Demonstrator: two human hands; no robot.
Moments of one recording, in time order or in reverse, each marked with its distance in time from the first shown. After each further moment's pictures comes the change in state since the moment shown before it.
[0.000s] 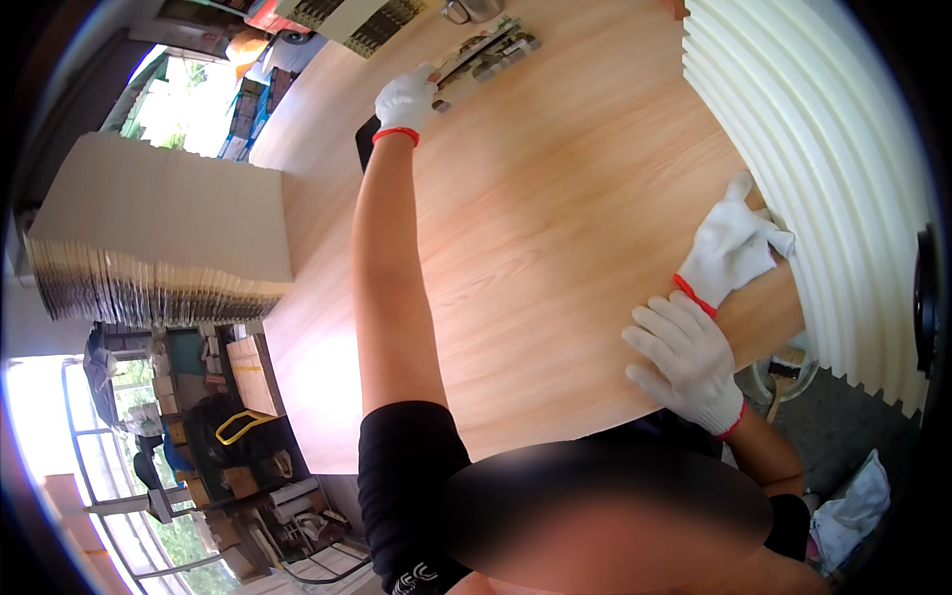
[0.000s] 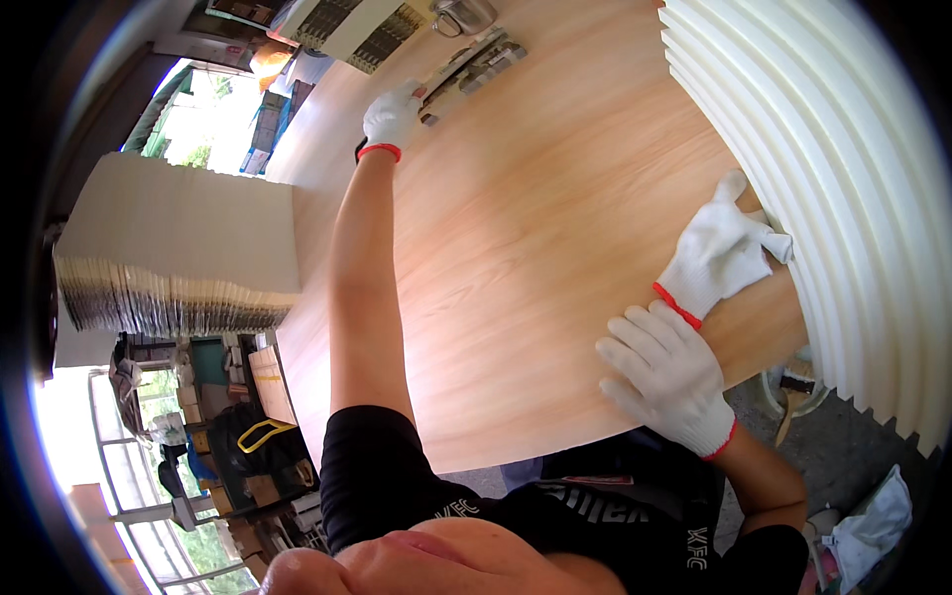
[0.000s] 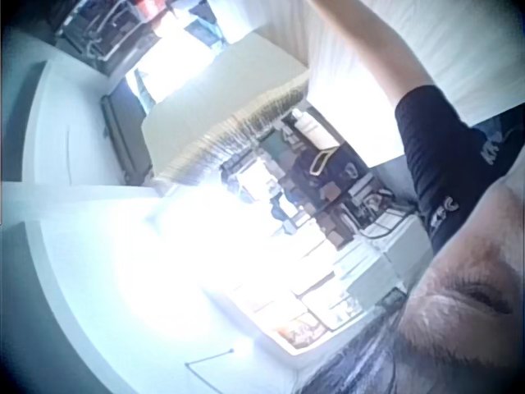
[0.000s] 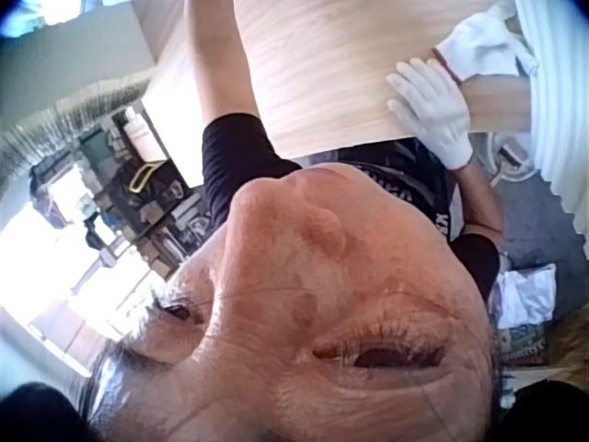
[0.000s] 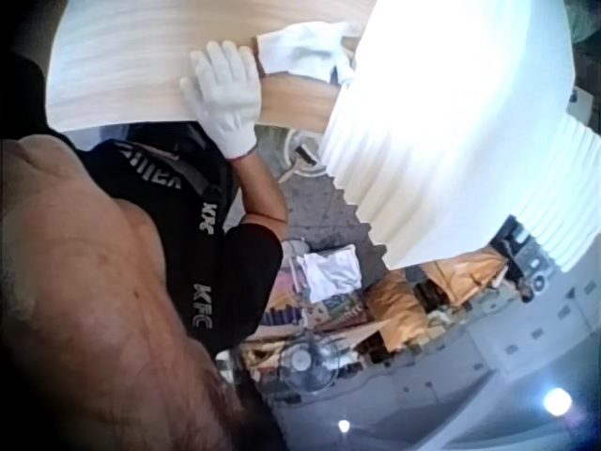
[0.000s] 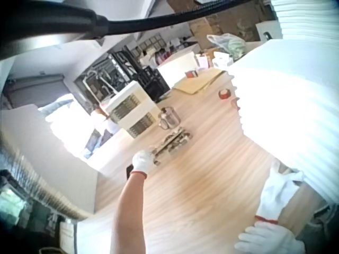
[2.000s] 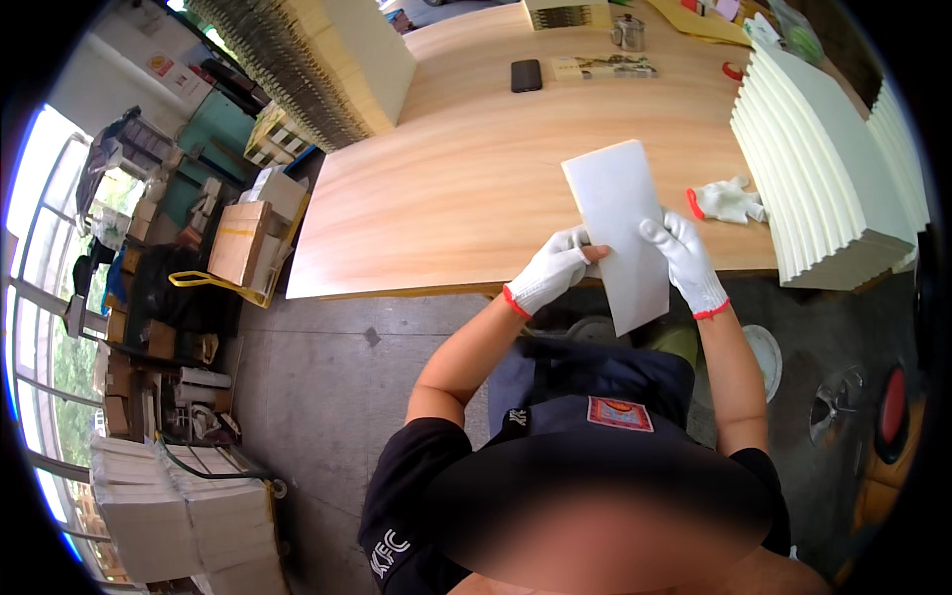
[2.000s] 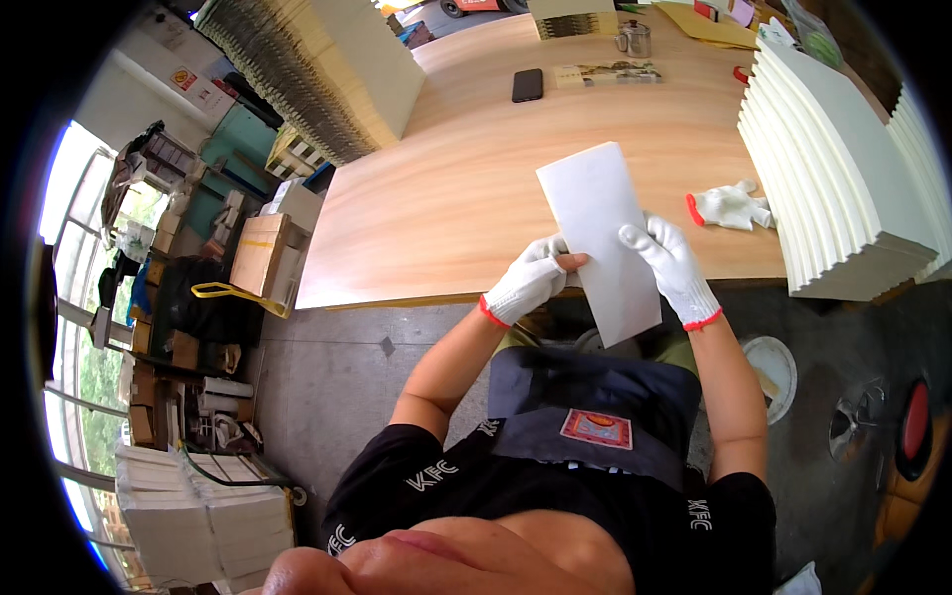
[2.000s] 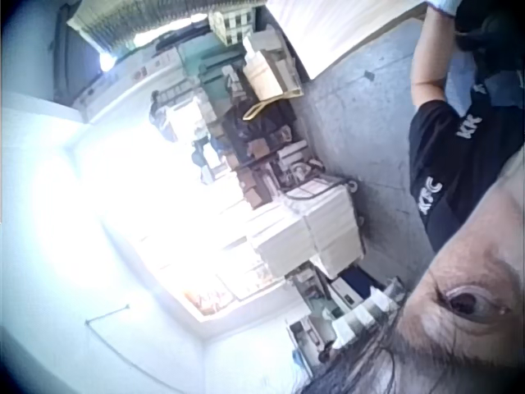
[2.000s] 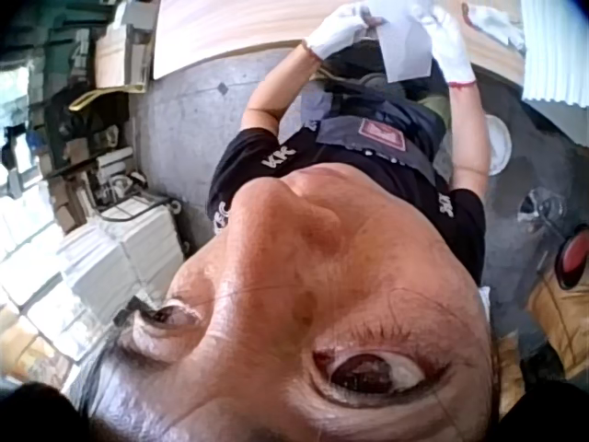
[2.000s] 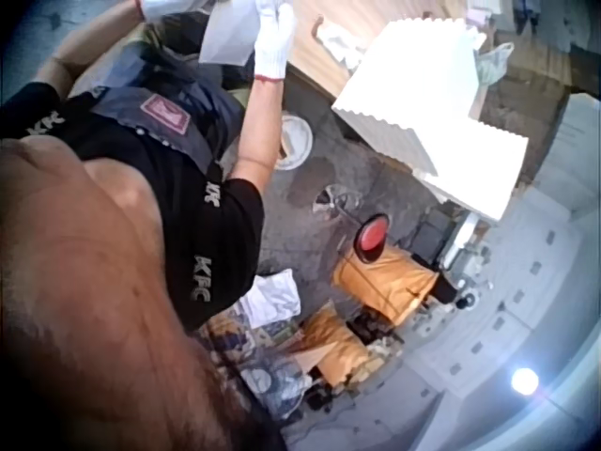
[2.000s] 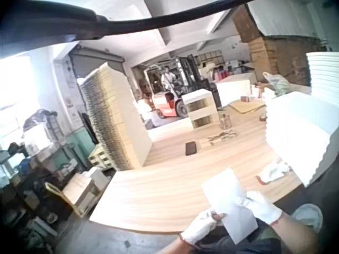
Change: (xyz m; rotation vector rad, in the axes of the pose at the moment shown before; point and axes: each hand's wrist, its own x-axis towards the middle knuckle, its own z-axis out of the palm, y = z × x) left_hand -0.488 0.151 -0.087 -2.021 -0.306 -0.091; right_hand -0.011 -0.078 0.027 1.166 -0.215 0.267
